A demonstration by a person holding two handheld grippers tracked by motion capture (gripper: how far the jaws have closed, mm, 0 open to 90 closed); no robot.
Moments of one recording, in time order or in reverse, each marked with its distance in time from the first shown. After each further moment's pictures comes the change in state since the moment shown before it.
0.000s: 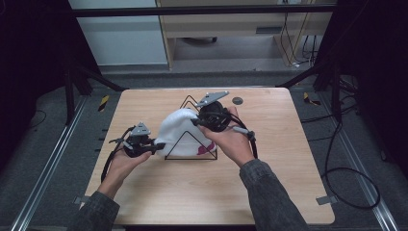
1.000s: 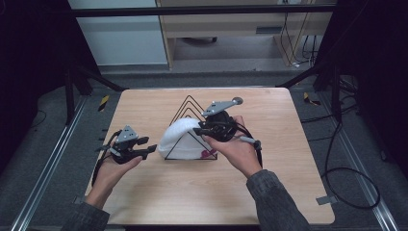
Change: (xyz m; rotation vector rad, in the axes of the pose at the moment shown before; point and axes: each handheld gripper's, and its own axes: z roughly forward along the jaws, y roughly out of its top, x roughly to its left) left arm -0.008 -0.011 -0.041 -0.045 0.128 -0.004; right arm 0.011 -0.020 -0.018 -0.021 0.038 0.019
